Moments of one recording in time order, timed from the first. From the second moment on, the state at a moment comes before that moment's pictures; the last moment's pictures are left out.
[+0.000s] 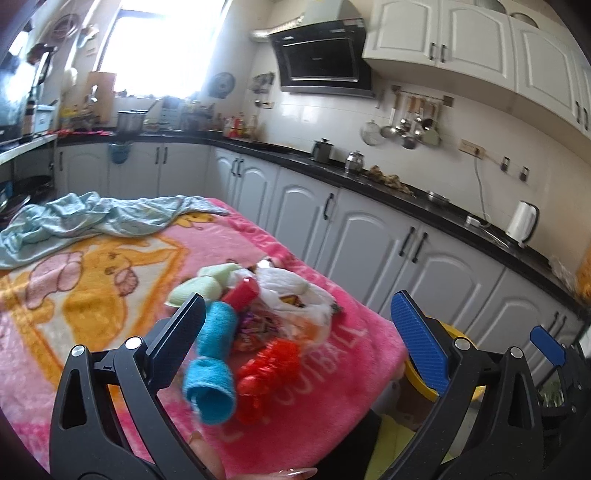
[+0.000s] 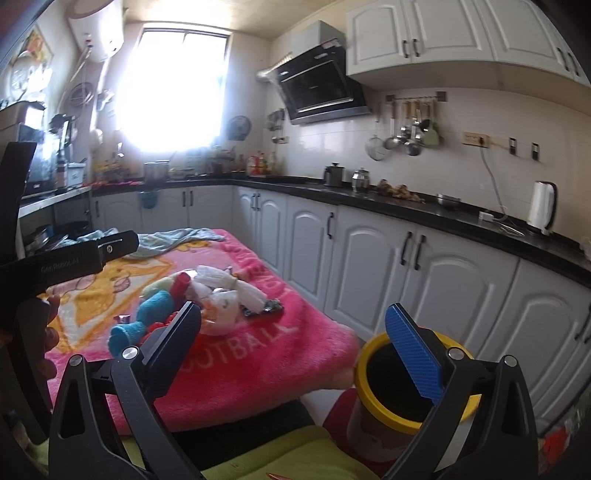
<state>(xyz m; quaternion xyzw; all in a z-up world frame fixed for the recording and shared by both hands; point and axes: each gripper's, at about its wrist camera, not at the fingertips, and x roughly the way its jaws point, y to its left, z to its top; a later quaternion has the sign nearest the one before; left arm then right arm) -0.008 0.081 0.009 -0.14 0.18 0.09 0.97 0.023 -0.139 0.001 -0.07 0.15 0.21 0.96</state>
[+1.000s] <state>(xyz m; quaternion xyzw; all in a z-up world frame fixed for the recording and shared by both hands) 0.024 0.191 -0.039 -0.21 0.31 0.14 0.92 0.140 -0.022 -0.011 -0.15 0.23 0.36 0.89</state>
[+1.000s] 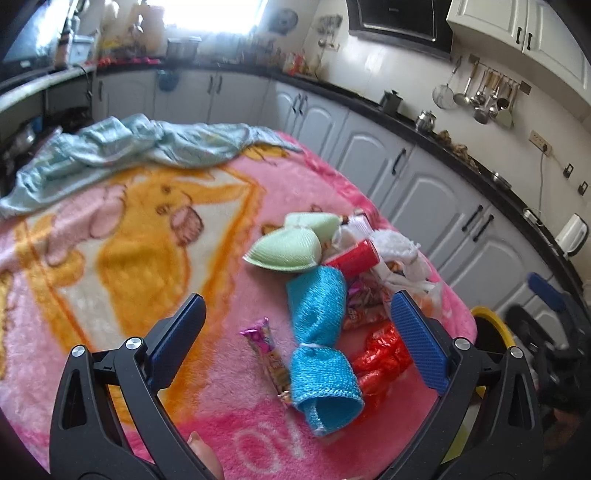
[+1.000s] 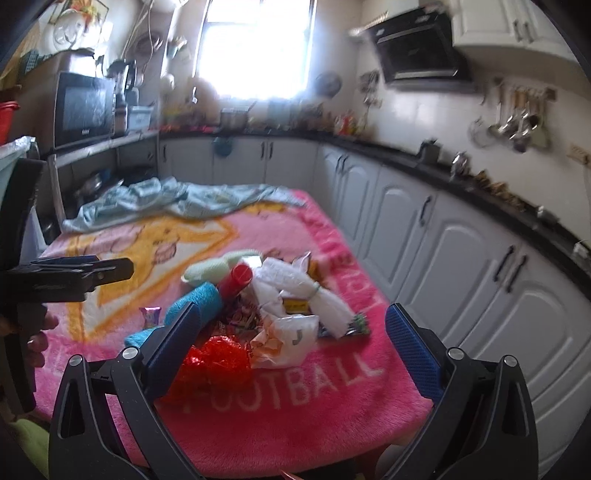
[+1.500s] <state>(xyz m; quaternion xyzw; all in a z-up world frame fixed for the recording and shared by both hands) 0.089 0.189 -0.074 -0.21 0.39 0.08 0.90 0.228 0.048 -0.052 -0.23 0.30 0.38 0.84</state>
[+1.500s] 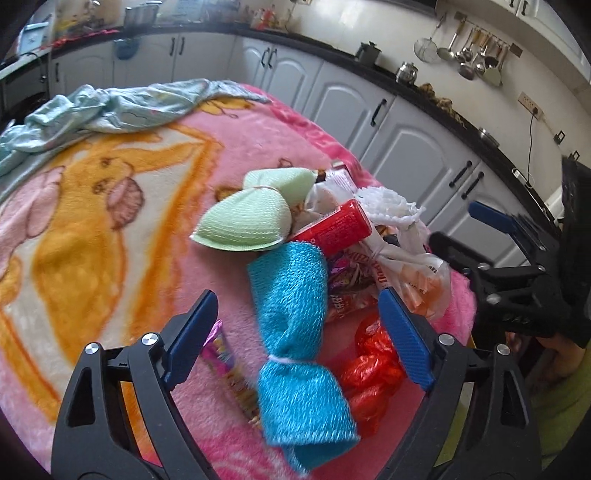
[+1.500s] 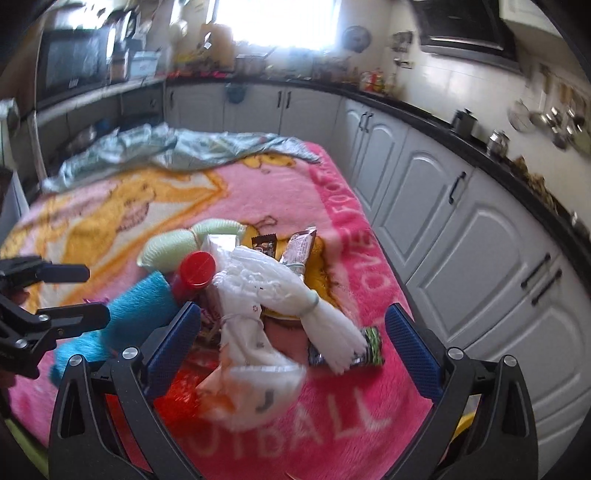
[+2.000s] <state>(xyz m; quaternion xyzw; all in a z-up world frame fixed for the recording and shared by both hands) 0.122 0.199 -0.106 -0.23 0.46 0.07 0.85 0.249 0.080 -0.073 -0.30 0.32 0.42 0.80</state>
